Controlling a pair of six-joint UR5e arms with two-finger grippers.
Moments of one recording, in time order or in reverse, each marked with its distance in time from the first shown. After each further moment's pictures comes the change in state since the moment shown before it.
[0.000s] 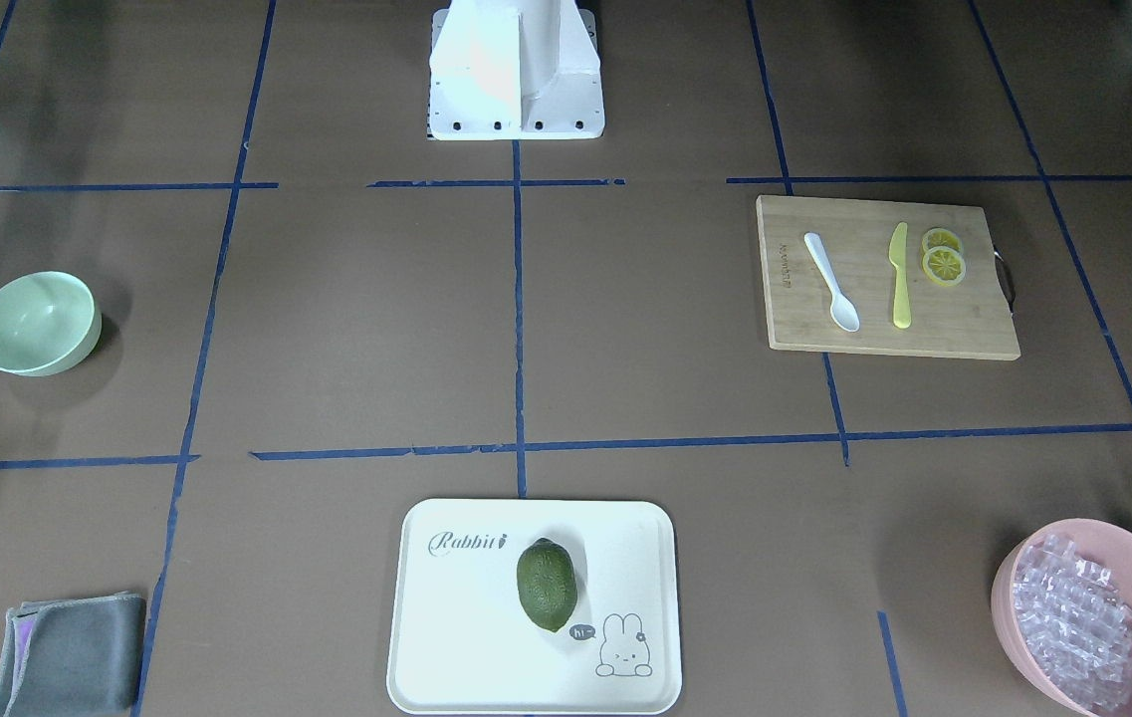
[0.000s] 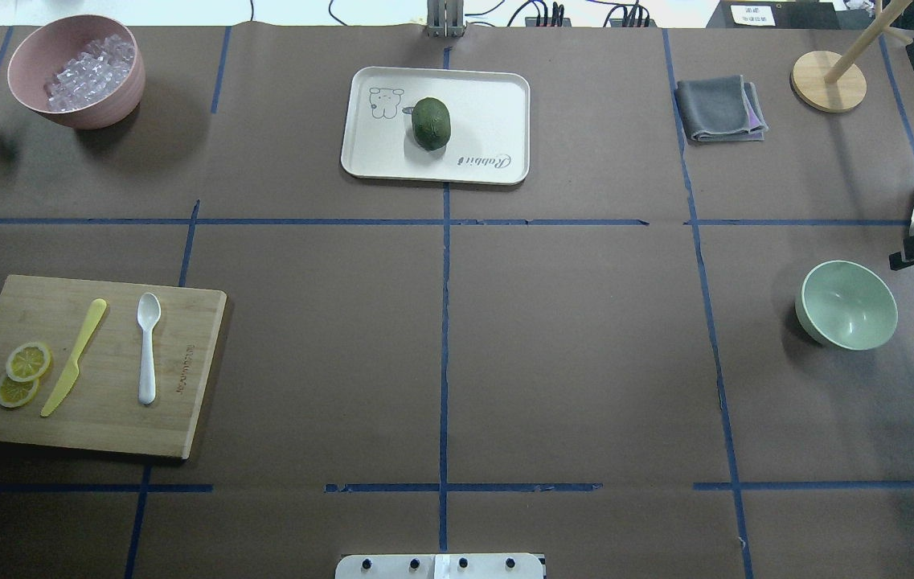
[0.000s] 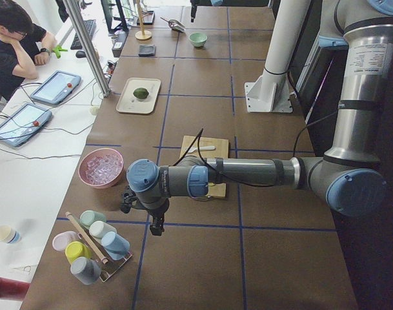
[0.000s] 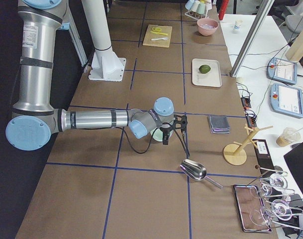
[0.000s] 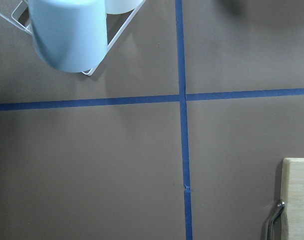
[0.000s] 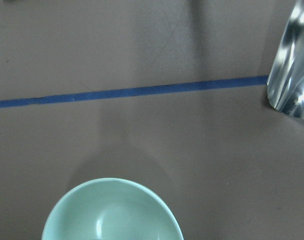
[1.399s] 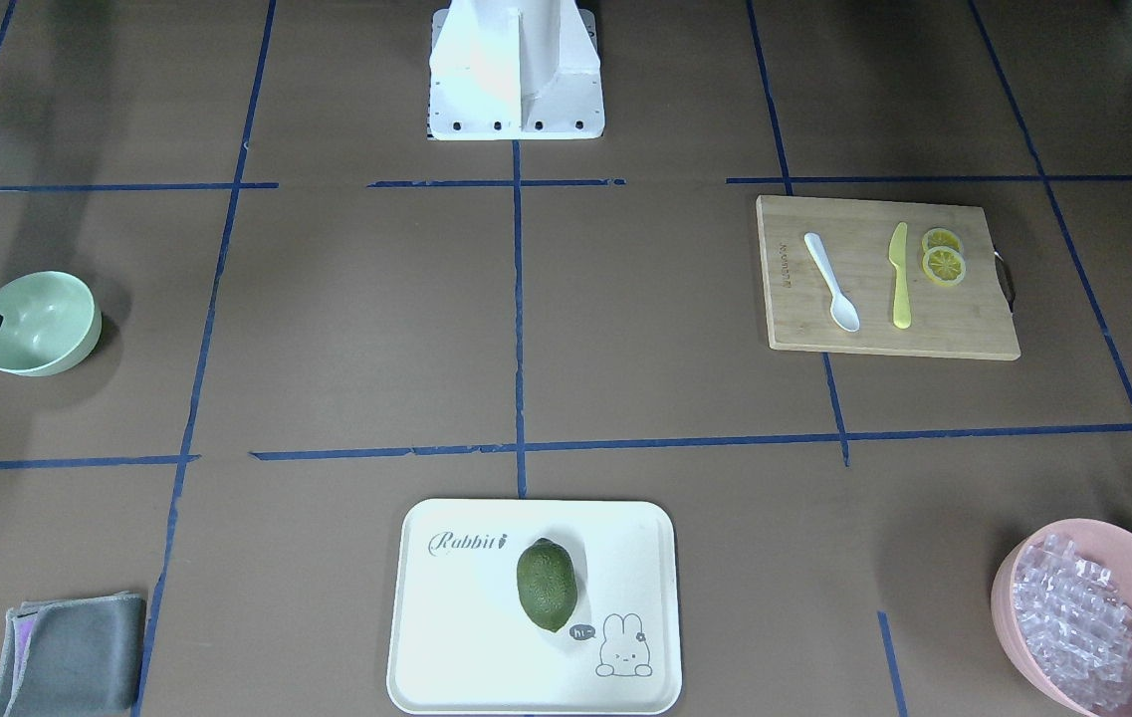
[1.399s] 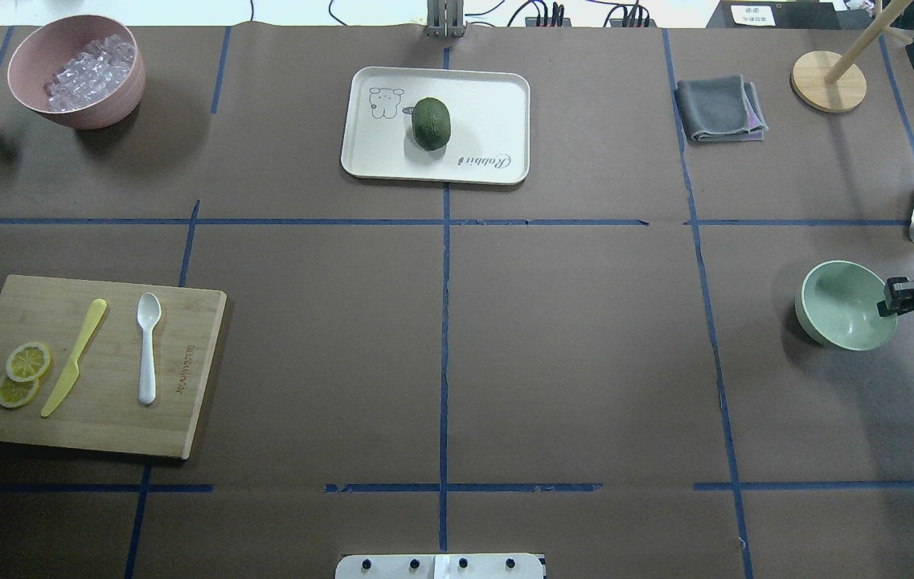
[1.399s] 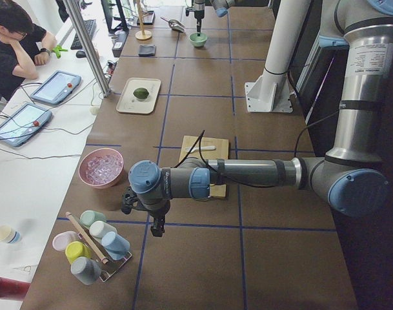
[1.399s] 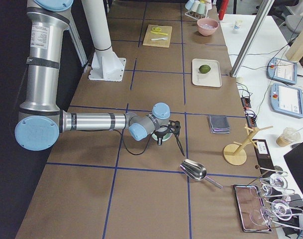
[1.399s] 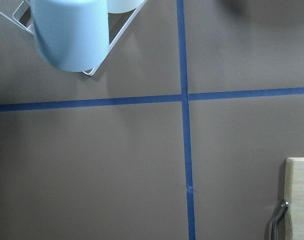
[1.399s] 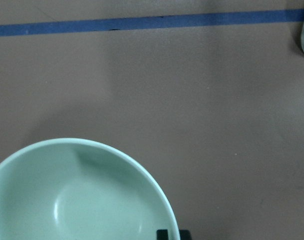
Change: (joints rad) left arm 0.000 0.005 0.002 -0.022 0.001 -0.006; right arm -0.113 -0.008 -0.045 0.012 -0.051 0.009
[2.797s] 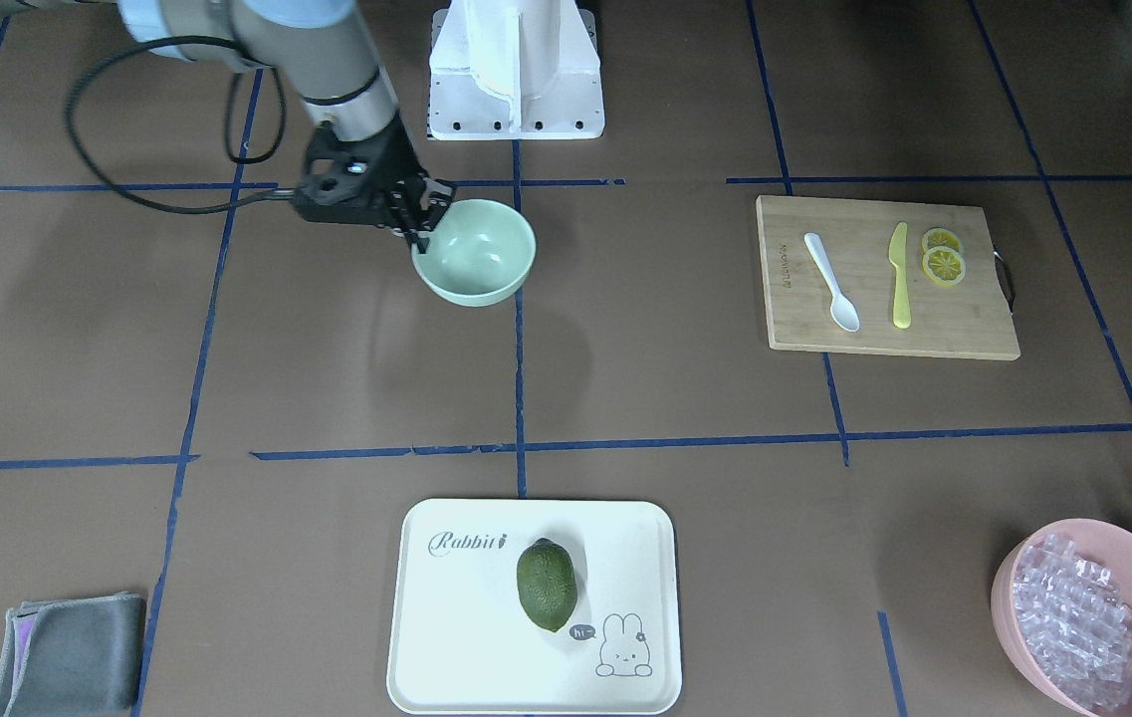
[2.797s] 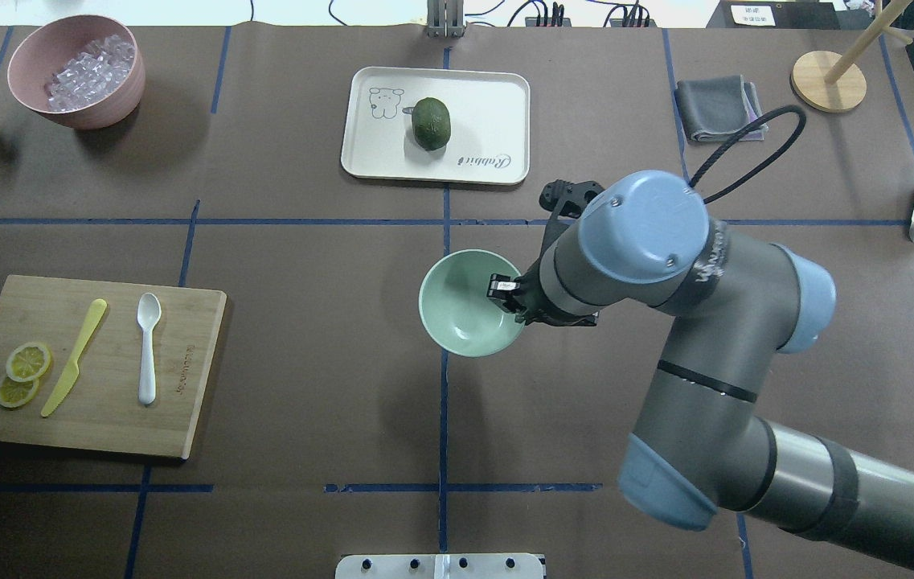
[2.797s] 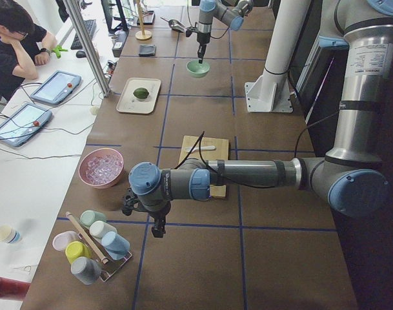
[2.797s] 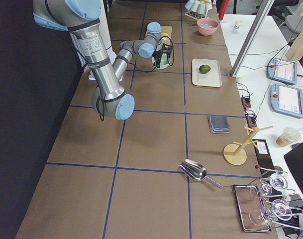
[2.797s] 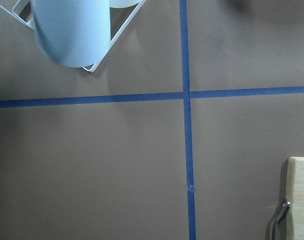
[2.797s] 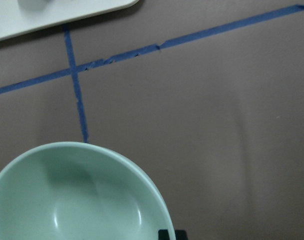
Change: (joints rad) left arm 0.003 0.001 0.005 0.000 0.000 -0.005; right arm -0.570 0.707 0.235 -0.585 -0.414 0.743
